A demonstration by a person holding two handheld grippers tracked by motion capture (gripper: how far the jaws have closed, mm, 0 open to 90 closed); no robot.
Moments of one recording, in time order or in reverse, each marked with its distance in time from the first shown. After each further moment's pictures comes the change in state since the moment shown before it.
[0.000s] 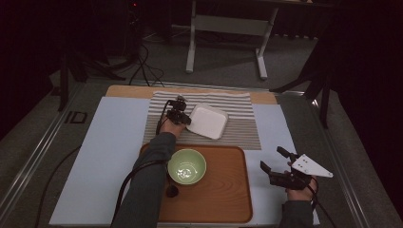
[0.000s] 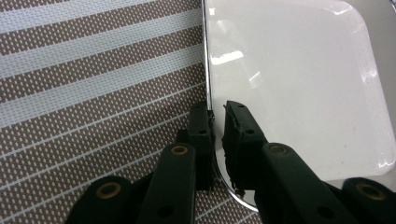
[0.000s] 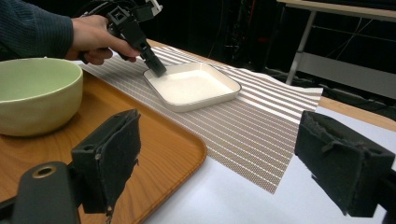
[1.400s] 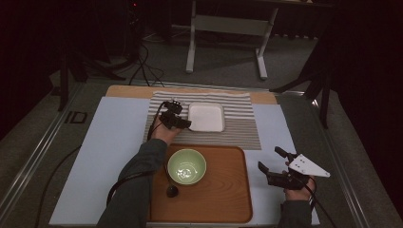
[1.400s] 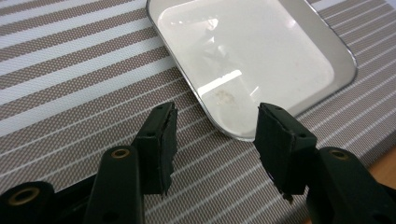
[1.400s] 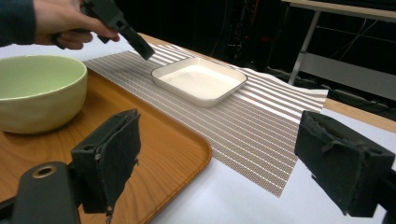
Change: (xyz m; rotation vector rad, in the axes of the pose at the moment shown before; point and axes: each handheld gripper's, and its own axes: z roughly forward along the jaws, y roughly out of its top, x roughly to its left) left arm -0.011 -0.021 -0.042 -0.105 0.014 0.120; right arm 0.005 0.001 0.004 0.006 0.009 -0.016
